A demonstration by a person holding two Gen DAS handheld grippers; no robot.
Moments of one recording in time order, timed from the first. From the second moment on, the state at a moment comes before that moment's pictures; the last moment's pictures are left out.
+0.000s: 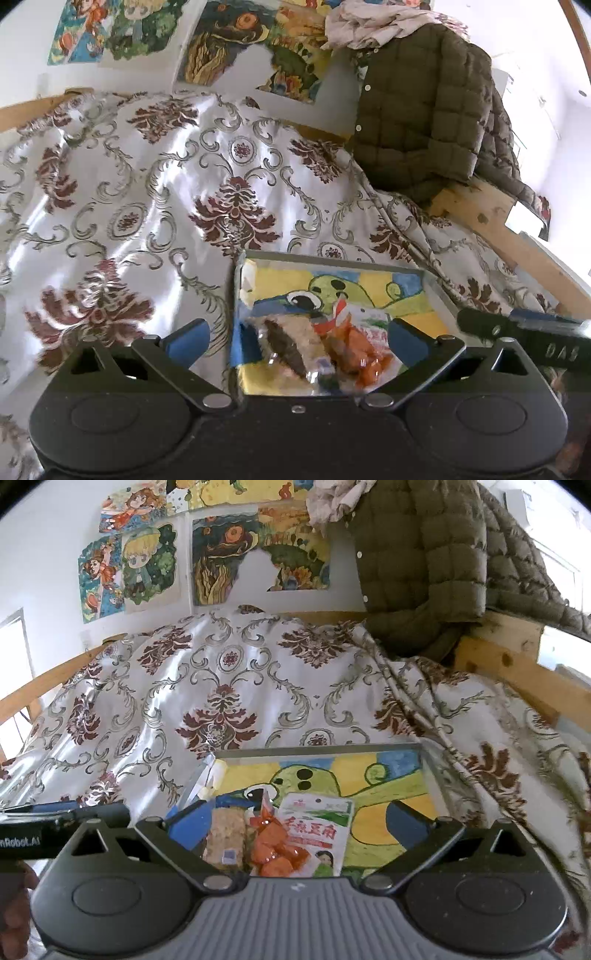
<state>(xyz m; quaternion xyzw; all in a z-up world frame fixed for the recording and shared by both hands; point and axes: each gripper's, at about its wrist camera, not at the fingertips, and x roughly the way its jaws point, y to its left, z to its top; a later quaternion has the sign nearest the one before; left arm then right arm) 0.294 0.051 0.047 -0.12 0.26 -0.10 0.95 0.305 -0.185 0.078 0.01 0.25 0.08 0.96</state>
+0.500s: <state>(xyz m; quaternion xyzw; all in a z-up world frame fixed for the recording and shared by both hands) 0.216 0.057 0.028 -0.13 0.30 -0.09 0.94 0.209 -0.205 0.078 -0.04 0.22 0.09 0.97</state>
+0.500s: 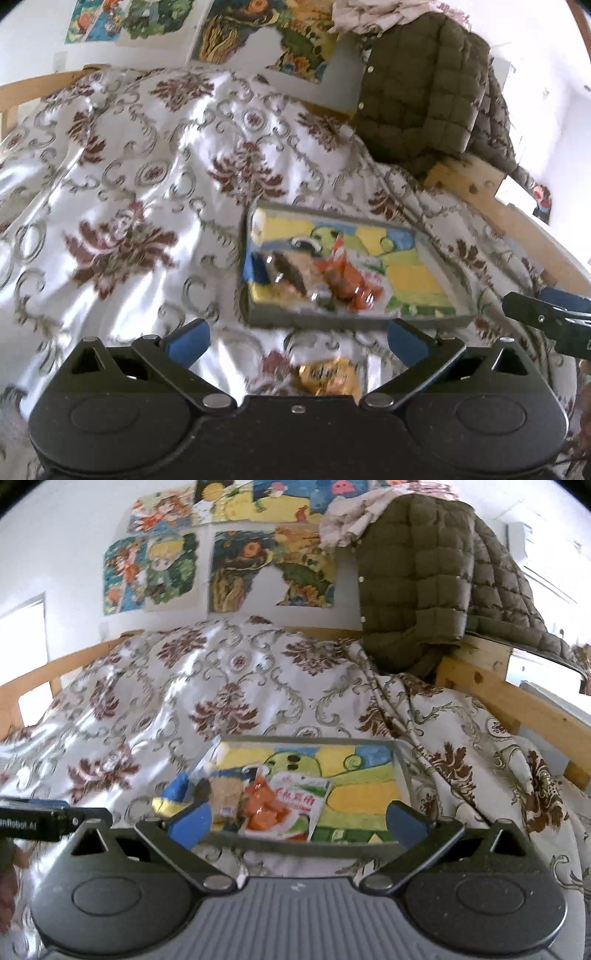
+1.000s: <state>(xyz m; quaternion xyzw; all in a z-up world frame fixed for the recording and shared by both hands) 0.155 0.052 0.037 -0.17 0.30 -0.03 0.94 0.150 -0.194 0.078 -0.05 0.20 0.13 0.97</state>
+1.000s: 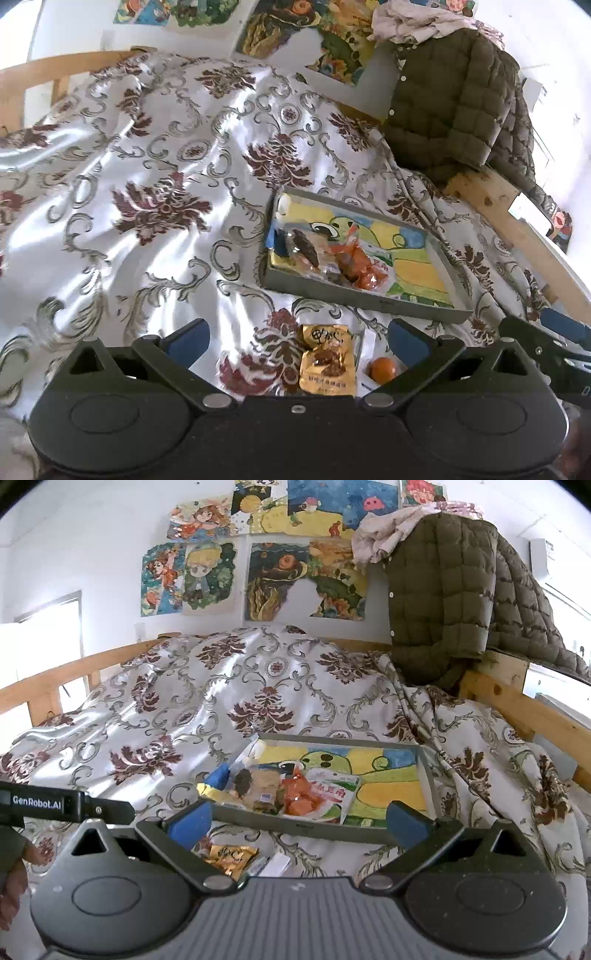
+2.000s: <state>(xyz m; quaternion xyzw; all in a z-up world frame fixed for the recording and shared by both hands) 0.080 -0.014 -0.001 -0.08 0.36 -0.04 0.93 0.060 -0.240 0.034 -0.02 0.26 0.11 0.96</state>
